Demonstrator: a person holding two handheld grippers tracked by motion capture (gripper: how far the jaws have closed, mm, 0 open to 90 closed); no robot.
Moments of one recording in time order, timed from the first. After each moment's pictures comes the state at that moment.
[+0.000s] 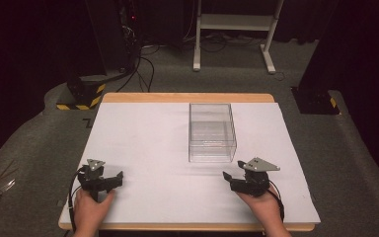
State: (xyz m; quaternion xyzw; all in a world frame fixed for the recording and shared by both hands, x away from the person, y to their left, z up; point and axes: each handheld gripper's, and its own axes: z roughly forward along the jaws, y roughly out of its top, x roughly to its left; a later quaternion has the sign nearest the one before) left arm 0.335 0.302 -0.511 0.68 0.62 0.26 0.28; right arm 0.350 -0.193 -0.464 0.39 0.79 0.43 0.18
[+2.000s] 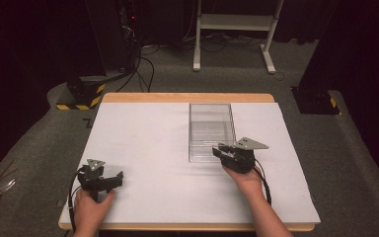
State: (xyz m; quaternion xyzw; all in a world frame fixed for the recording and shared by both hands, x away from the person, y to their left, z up) left arm 0.335 0.302 -0.511 0.68 0.62 0.26 0.28; right arm 0.412 -0.164 -0.462 0.36 0.76 0.52 0.15
